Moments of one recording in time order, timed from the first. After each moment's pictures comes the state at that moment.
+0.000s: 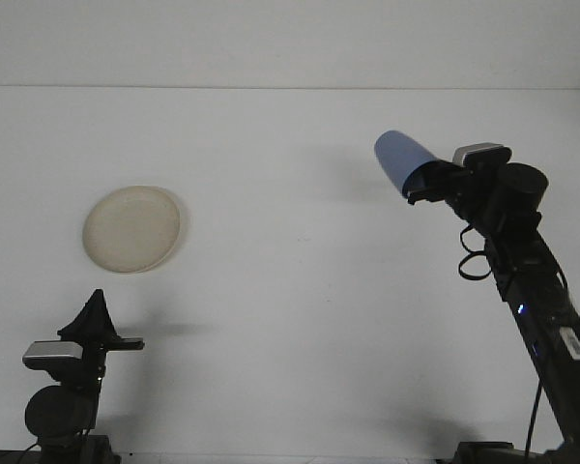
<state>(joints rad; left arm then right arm) -0.01 0.01 0.03 0.20 -0.05 -0.07 0.01 1.39 1.14 -0.04 -0.50 0.17</state>
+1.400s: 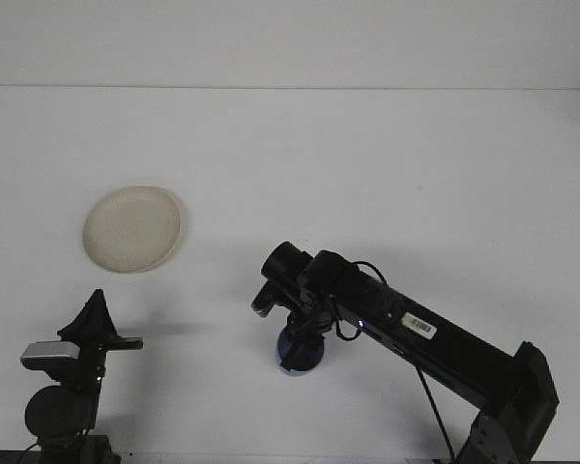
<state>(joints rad) -0.01 0.01 0.03 0.20 -0.05 -0.13 0.86 1.75 1.49 -1.21 -0.10 -0.10</state>
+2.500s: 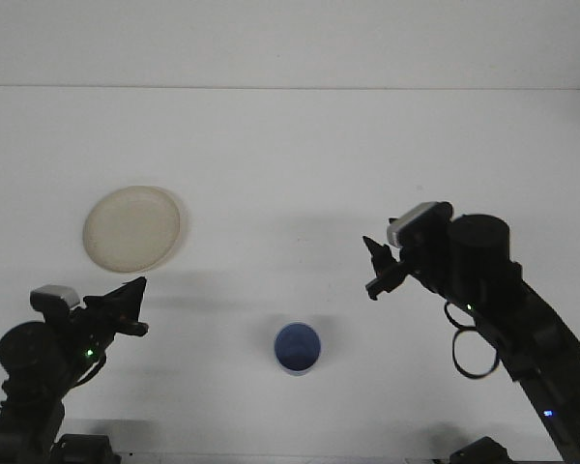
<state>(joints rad) -0.03 0.52 0.60 -0.24 0.40 -0.35 0.40 1.05 1.19 -0.62 -0.18 -0.08</state>
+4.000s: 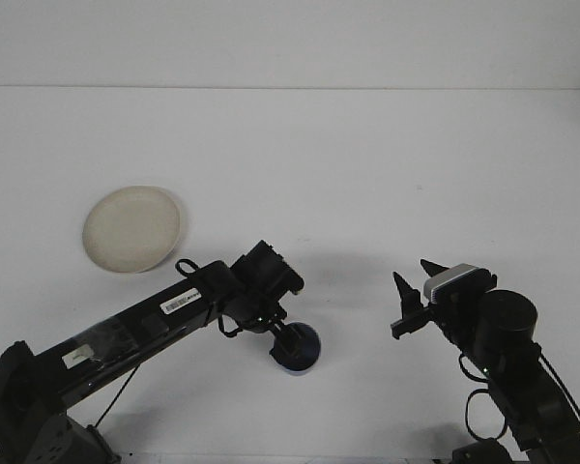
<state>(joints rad) -0.80 1.66 1.28 -0.71 0.29 0.01 0.29 0.72 0.72 -0.37 -0.19 -0.01</state>
